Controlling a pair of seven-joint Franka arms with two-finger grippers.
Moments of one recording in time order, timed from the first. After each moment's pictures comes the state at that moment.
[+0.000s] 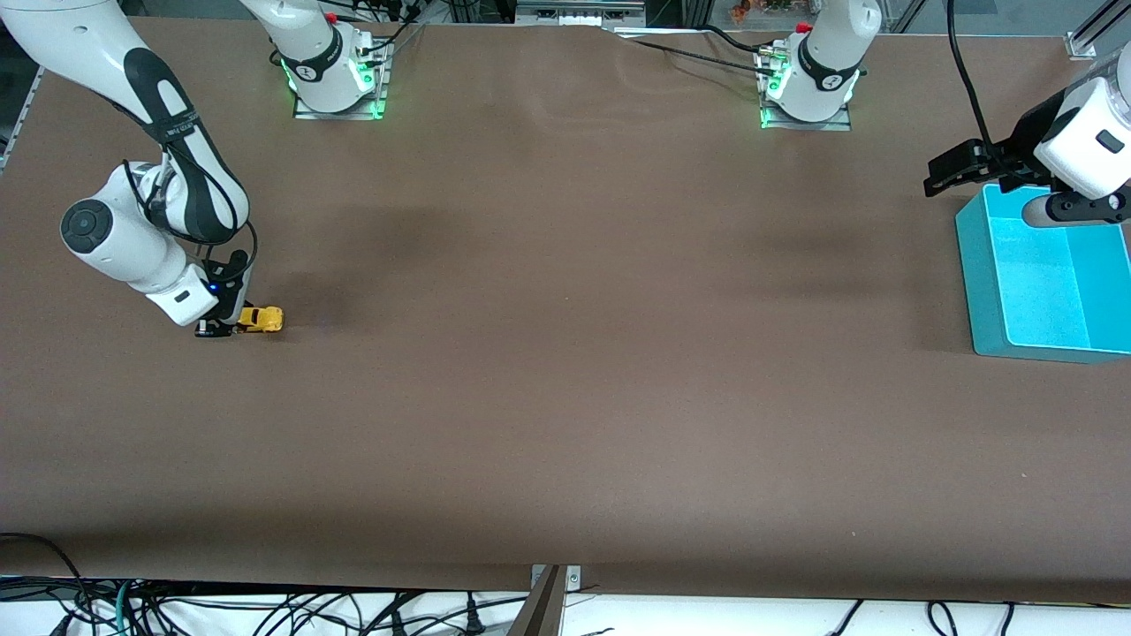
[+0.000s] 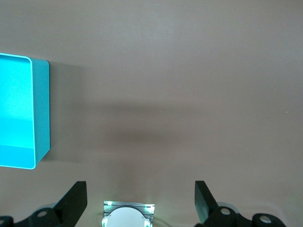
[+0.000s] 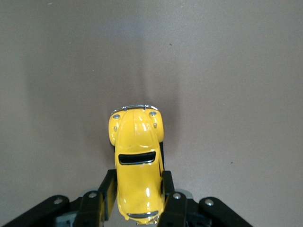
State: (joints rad) left arm -0.03 0.02 -0.03 -1.52 -0.05 1.37 -0.15; right arm -0.19 0.39 0.03 -2.23 0.00 2.65 -1.68
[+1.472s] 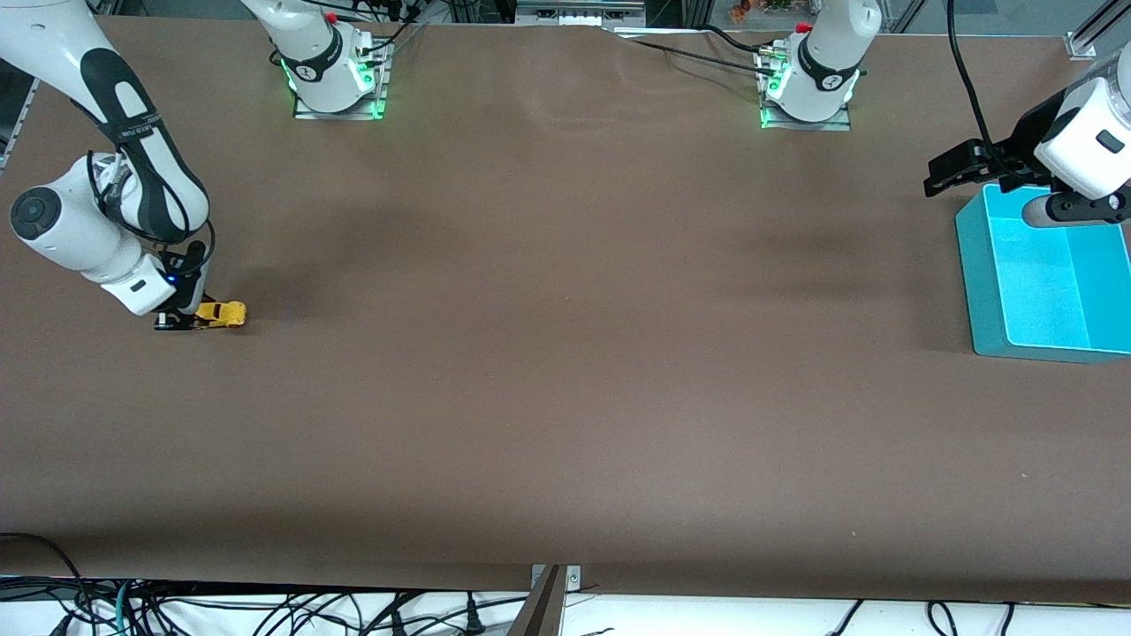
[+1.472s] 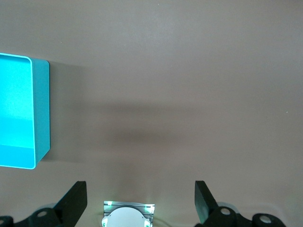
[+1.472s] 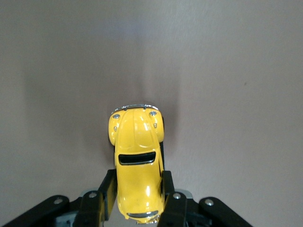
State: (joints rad) left arm -0.03 0.02 -0.03 -1.52 -0.05 1.37 -0.15; right arm -0.35 0.40 0.03 -2.23 0.00 2.68 -1.90
